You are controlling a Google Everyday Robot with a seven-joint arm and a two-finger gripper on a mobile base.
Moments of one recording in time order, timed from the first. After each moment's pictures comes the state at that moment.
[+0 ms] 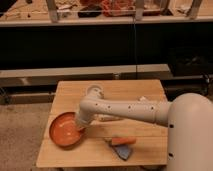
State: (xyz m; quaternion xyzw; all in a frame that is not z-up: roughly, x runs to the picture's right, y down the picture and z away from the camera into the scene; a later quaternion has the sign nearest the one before) arm -0.155 0.220 0.819 -0.26 -0.31 -0.27 0.87
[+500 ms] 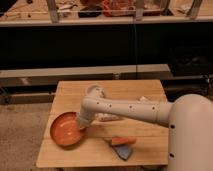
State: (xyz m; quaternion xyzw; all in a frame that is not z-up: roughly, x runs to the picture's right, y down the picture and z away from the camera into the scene) arm -0.148 0.216 0.822 -0.26 -0.31 -0.27 0.87
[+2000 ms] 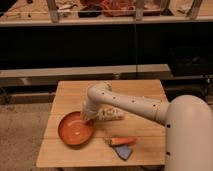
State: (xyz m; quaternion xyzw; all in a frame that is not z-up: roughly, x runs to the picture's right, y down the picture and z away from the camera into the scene) arm -0.122 0.181 0.859 -0.26 -0.32 -0.28 0.87
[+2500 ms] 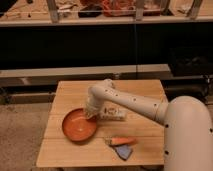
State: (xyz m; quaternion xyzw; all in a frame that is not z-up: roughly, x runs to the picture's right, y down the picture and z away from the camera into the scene) arm -0.101 0.168 0.878 -0.26 -0.33 -0.26 0.87
